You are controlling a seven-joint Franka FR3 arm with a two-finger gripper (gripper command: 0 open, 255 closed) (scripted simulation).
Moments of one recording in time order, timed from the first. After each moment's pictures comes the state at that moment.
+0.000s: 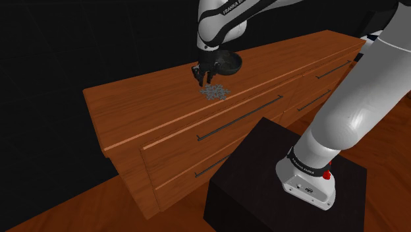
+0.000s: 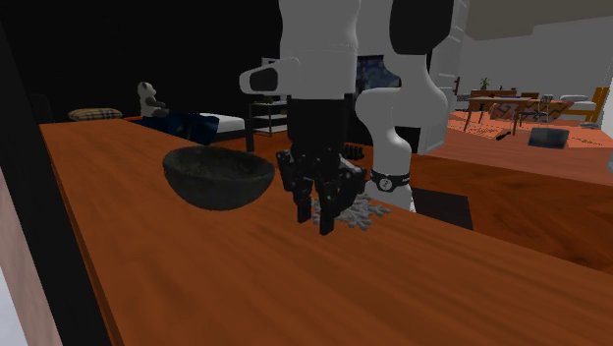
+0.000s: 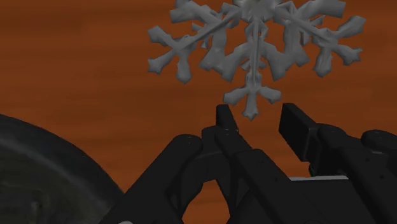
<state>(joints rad) -0.12 -0.05 0.09 -2.29 0.01 2.26 0.26</state>
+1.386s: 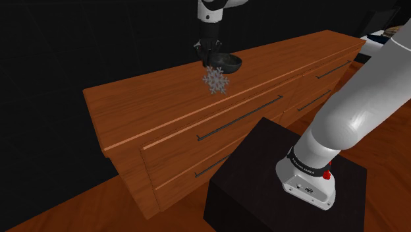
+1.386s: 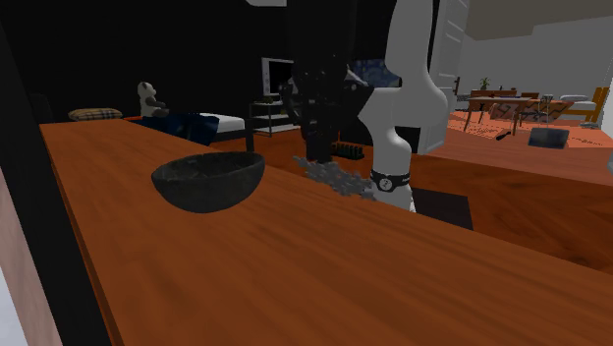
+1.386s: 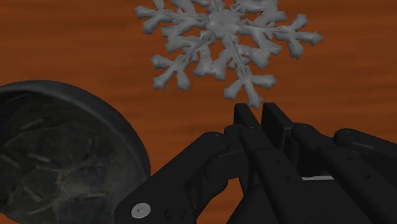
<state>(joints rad) -0.12 -0.15 0.09 -2.14 0.02 1.99 0.25</state>
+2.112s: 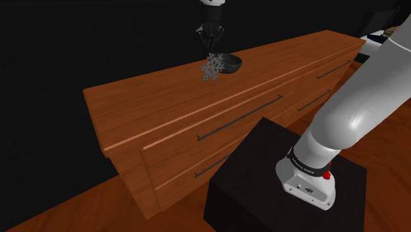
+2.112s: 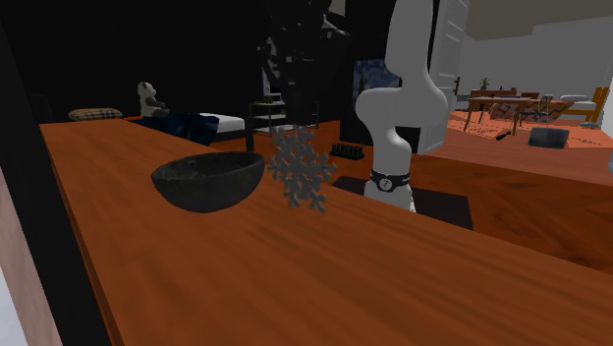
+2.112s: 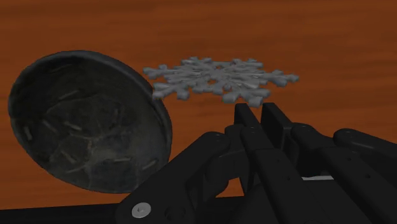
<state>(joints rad) -0.14 -0.13 0.06 -2.00 0.01 1.87 0.21</state>
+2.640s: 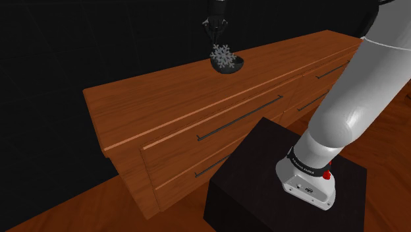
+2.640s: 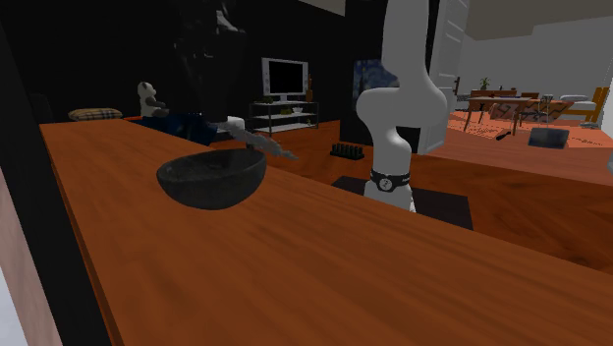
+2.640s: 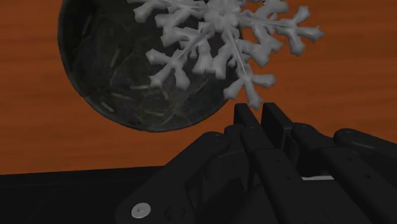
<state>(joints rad) -0.21 0.06 -0.01 -1.77 0.00 1.82 0.06</state>
